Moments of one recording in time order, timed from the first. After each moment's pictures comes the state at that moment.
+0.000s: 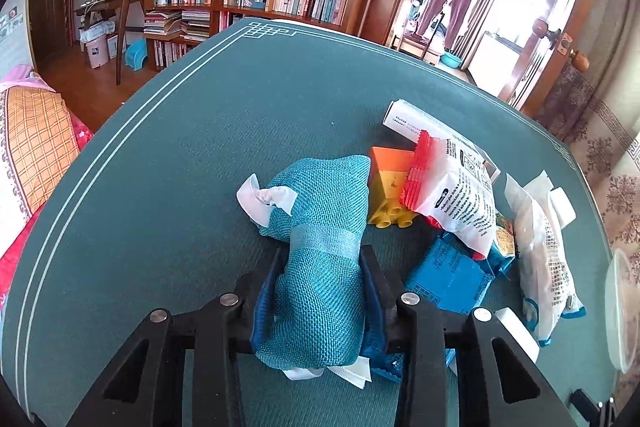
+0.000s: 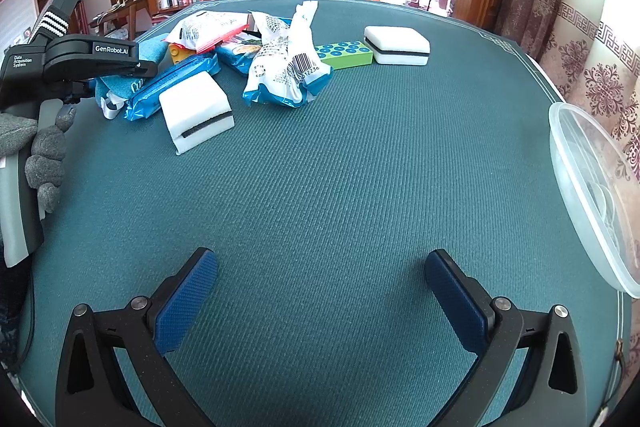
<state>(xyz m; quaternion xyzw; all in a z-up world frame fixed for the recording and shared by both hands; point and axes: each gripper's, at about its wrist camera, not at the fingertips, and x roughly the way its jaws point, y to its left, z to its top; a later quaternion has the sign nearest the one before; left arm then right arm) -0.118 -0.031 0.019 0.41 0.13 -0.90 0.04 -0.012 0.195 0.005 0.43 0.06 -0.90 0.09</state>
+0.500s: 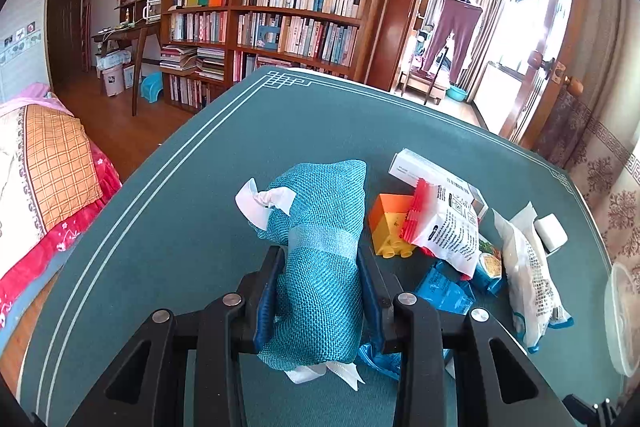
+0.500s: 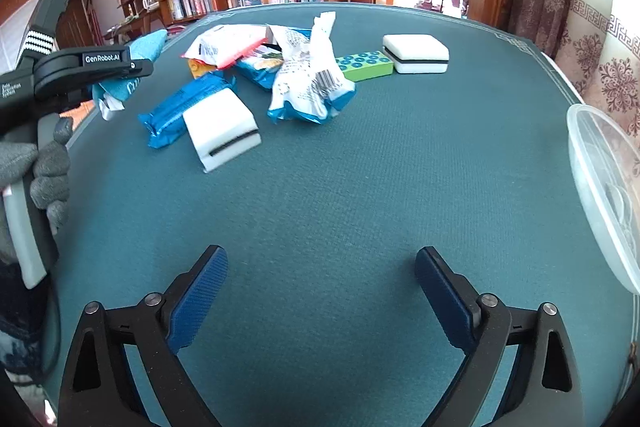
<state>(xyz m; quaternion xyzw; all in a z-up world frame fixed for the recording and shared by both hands) -0.097 -0.046 0.049 0.34 0.12 -0.93 0.07 -0.016 0.186 0.019 0.43 0.02 -0.89 0.14</state>
